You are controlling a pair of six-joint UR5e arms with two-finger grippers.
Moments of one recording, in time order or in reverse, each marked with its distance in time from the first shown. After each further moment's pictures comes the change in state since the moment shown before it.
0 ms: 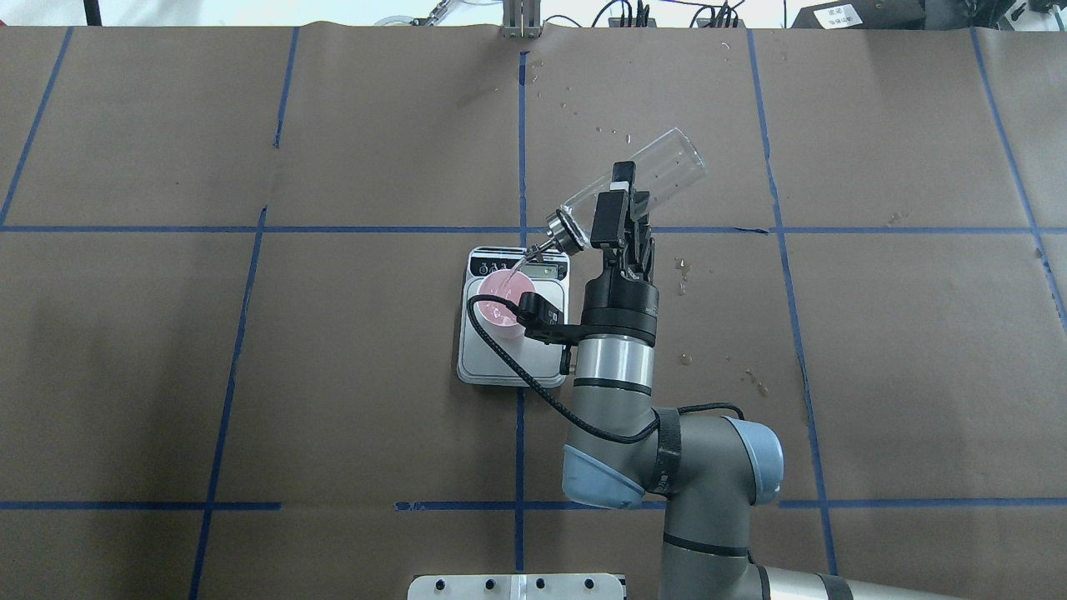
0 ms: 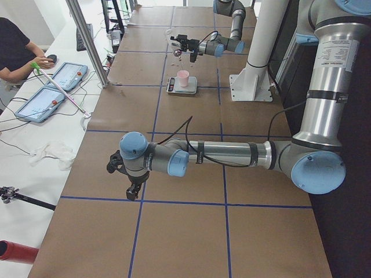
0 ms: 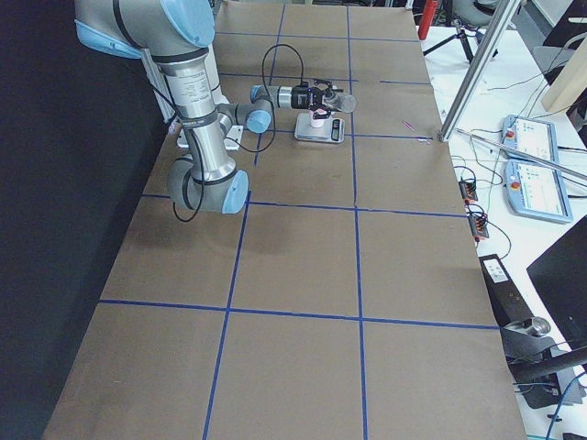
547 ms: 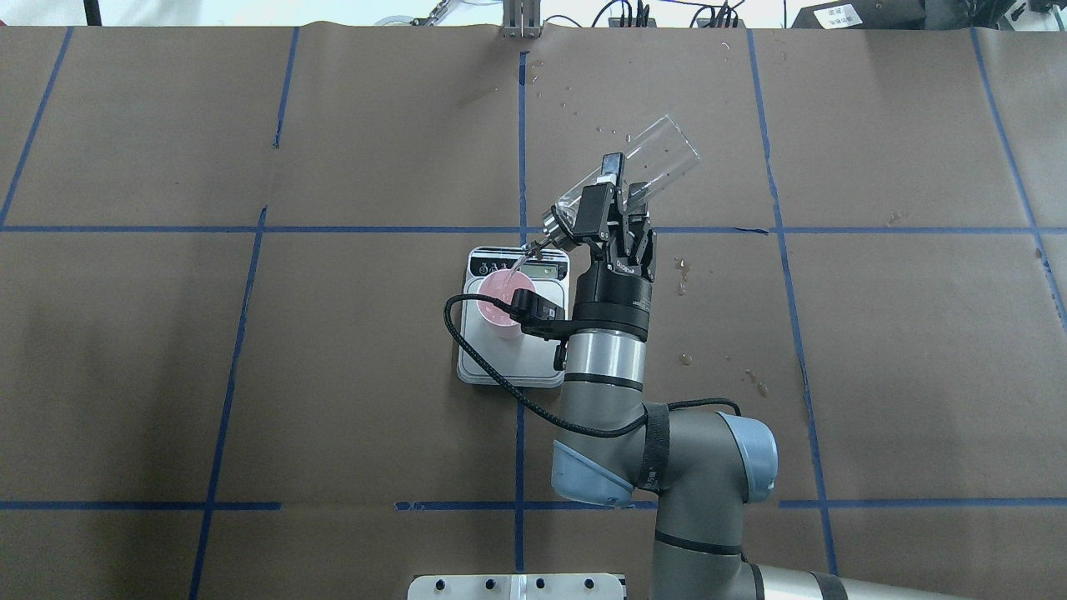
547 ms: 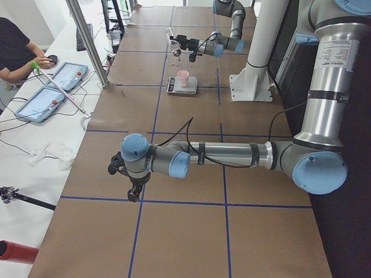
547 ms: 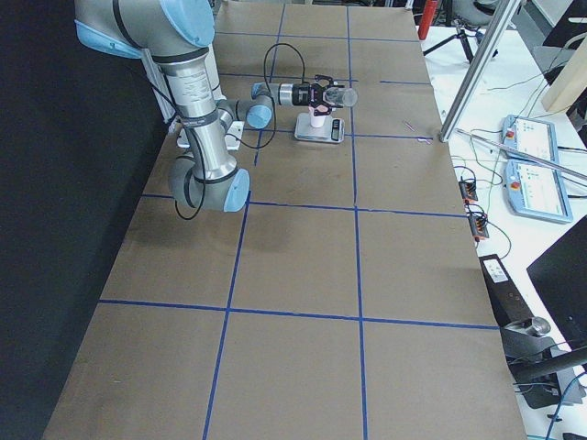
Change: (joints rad) left arm 0.000 0.010 0.000 -0.004 -0.001 0.002; right arm 0.005 0.022 0.016 -0.102 -0.024 -0.093
